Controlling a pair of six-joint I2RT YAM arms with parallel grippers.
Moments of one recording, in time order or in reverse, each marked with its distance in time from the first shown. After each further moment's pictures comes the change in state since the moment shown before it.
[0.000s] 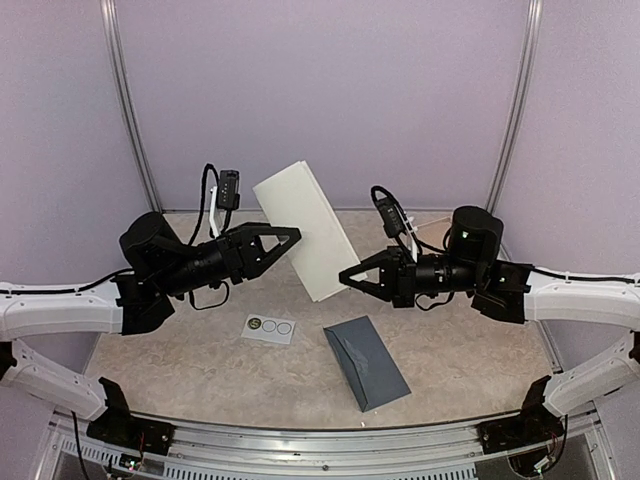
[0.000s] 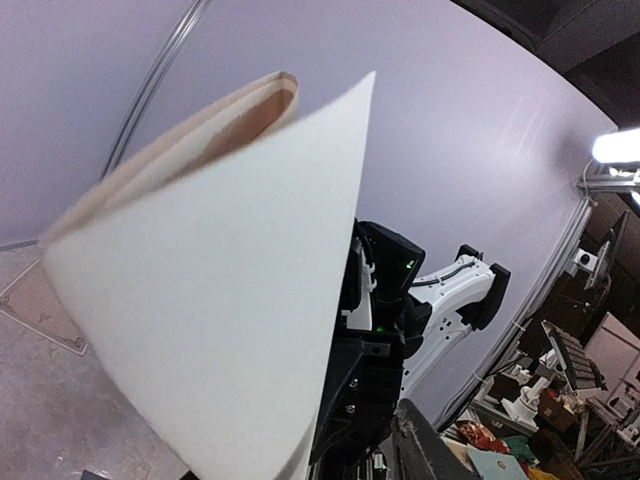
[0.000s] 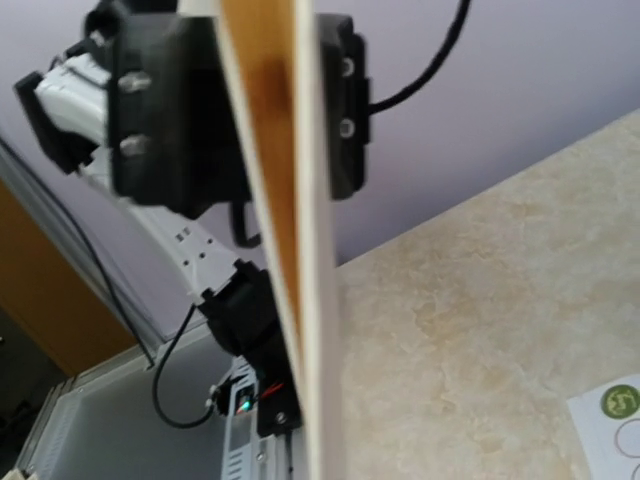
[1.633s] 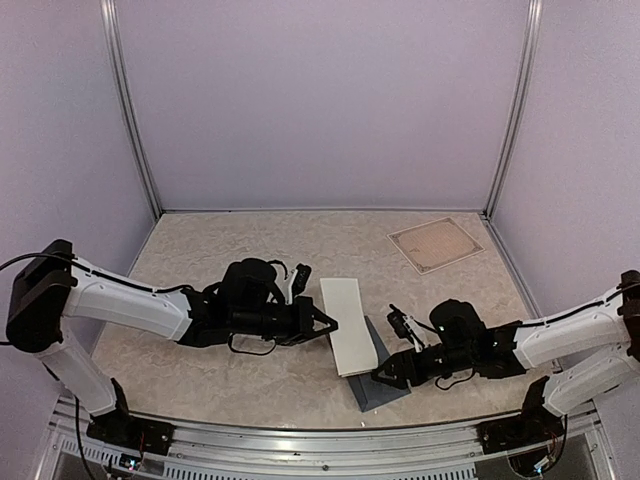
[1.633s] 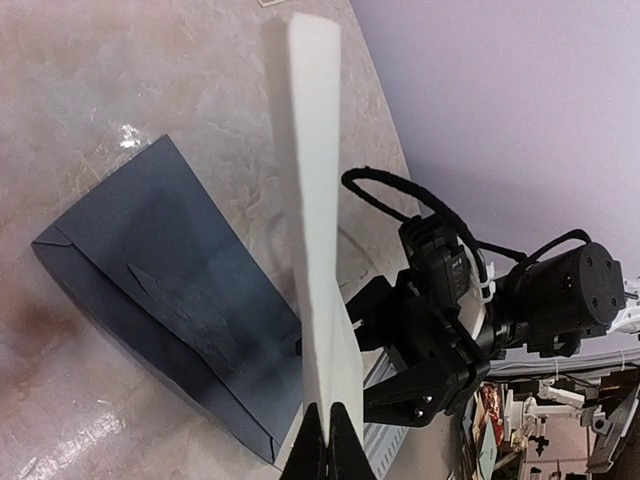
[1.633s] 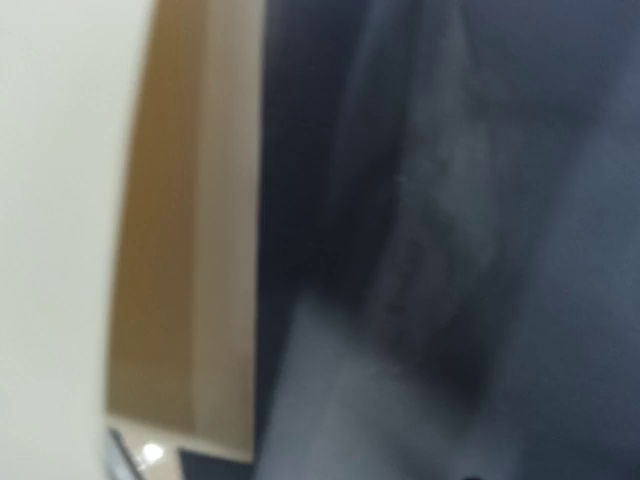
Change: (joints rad) left arm -0.111 0.384 0.064 -0.388 -0.141 -0.358; right arm 0.072 0.024 -0.449 -0.158 0.350 0.198
